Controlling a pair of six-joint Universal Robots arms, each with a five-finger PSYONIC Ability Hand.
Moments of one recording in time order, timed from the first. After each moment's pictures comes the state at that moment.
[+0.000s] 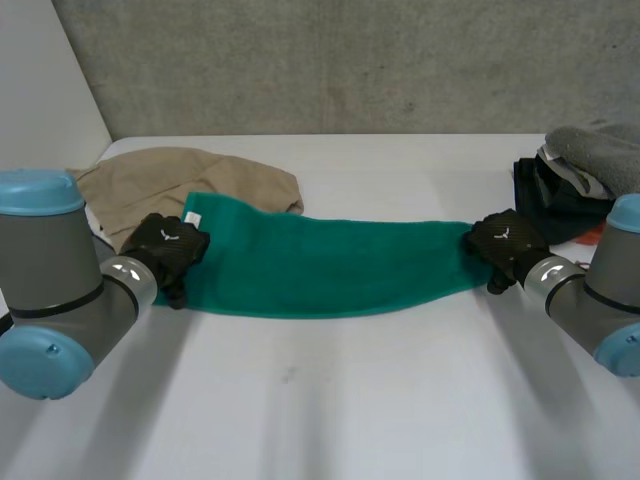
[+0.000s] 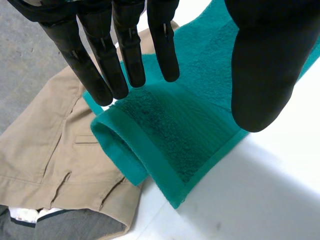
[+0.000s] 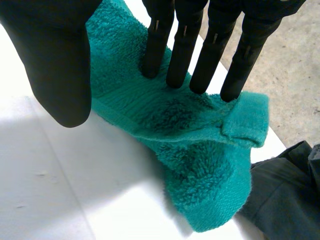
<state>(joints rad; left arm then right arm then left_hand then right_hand) 4.39 -2.01 -1.55 3.15 -1.53 3.73 1.71 -0.87 1.43 -0.21 1.21 2.42 0.57 0.56 0.56 0.56 0.38 0.65 0.65 0.66 0.66 0.48</state>
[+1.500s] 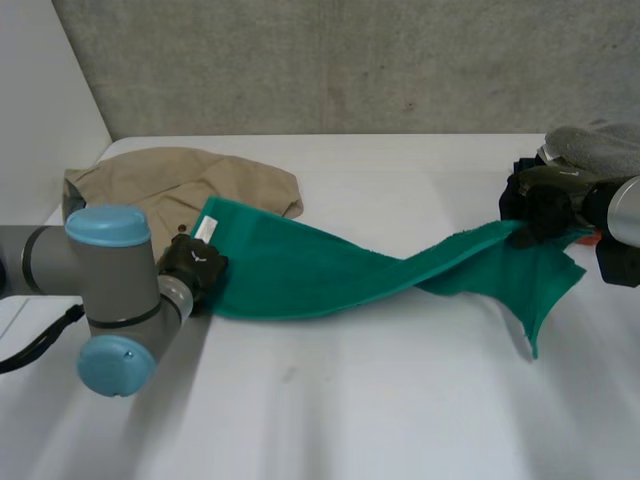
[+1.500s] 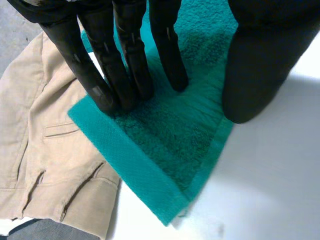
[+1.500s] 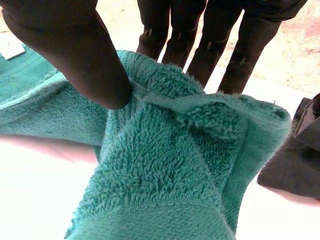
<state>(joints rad) 4.33 -2.26 -1.43 3.25 -1.63 3.85 1.64 -1.15 1.16 0.54 1.15 2.94 0.85 0.88 0.88 0.87 0.69 1.10 1.17 1.18 1.19 0.97</state>
